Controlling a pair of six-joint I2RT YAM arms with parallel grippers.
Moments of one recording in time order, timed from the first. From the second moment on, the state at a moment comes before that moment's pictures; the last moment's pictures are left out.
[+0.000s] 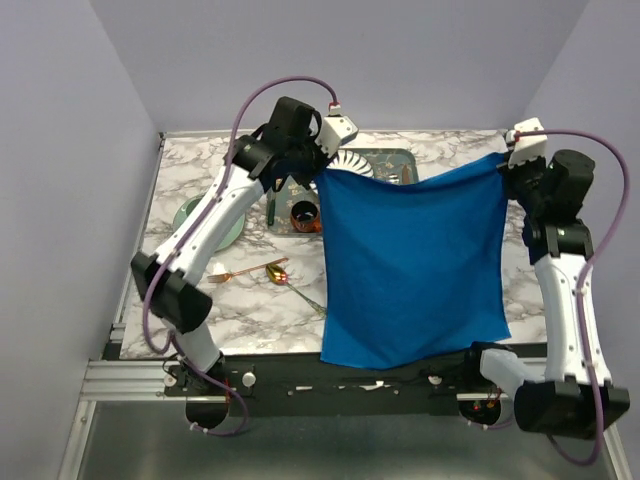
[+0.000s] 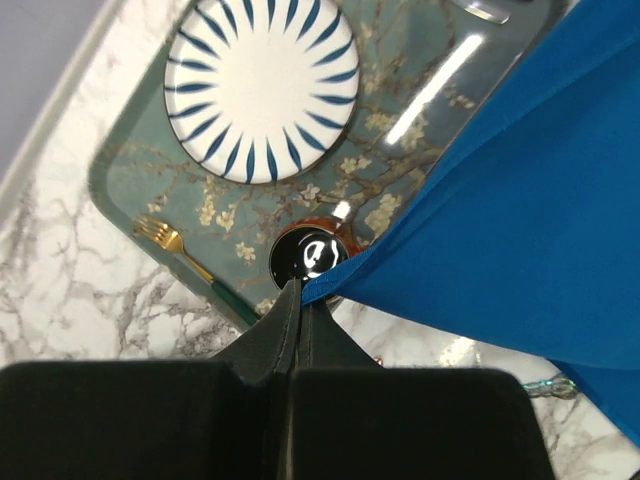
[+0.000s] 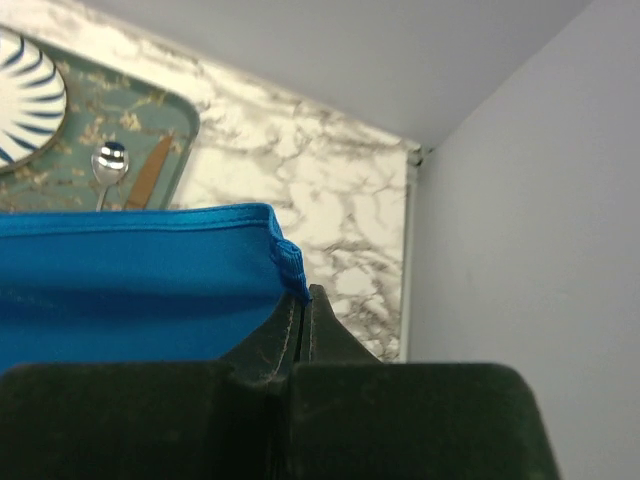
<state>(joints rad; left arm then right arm) -0.59 1.66 1.91 -0.89 0.14 0.36 -0.13 1.00 1.16 -0.34 -0.19 -0.47</state>
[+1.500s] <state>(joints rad) -0.45 2.29 2.11 -0.63 0.11 0.27 -0.21 2.00 1.63 -0.25 -0.28 -0.24</state>
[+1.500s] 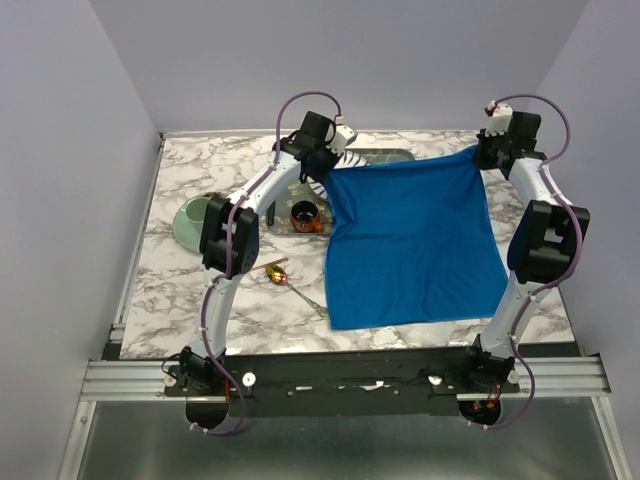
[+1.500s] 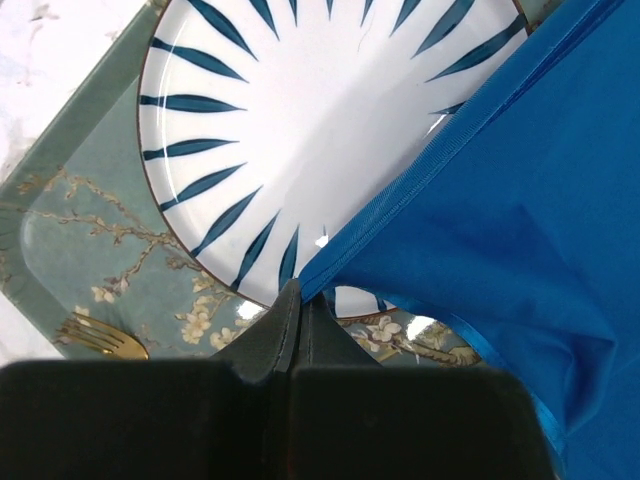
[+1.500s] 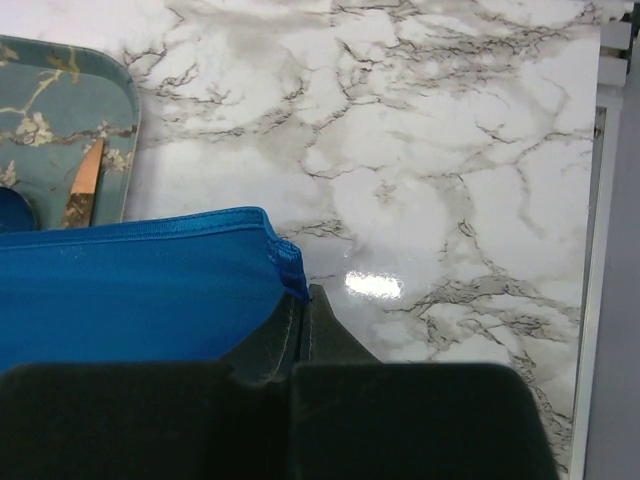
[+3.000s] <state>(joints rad) -0.64 1.68 1.63 -0.64 0.09 0.36 -0.29 1.54 1.41 -0.45 -0.39 -0.37</state>
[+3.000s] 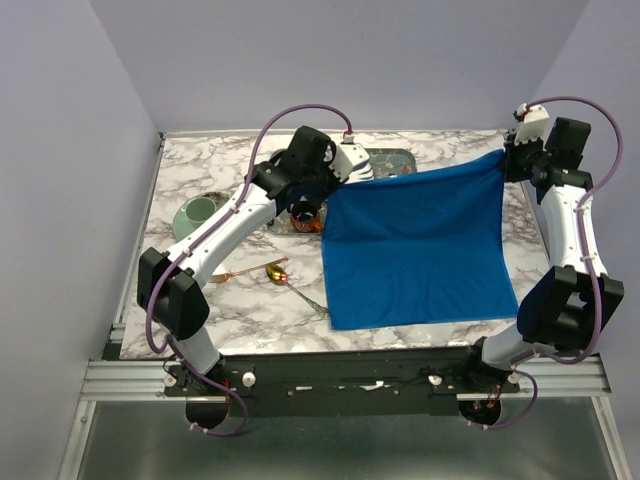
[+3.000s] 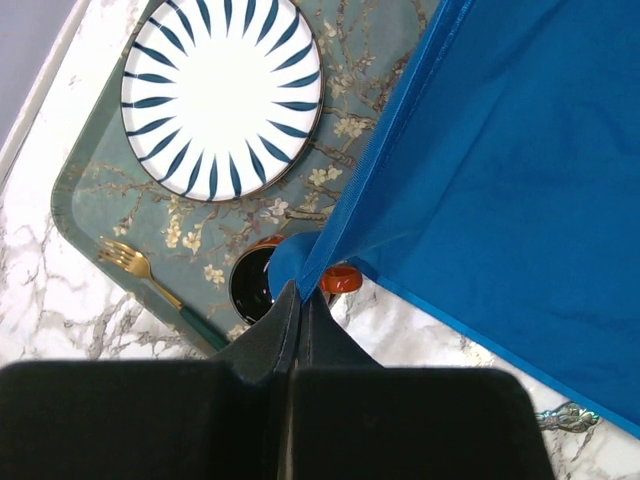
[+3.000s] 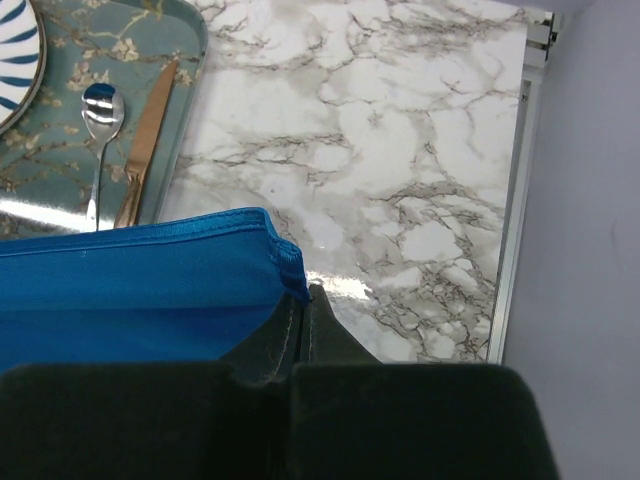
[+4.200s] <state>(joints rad) -0.92 1.58 1.14 -0.60 0.14 0.21 -0.39 1.37 0.99 -0.59 -0.36 -0.71</state>
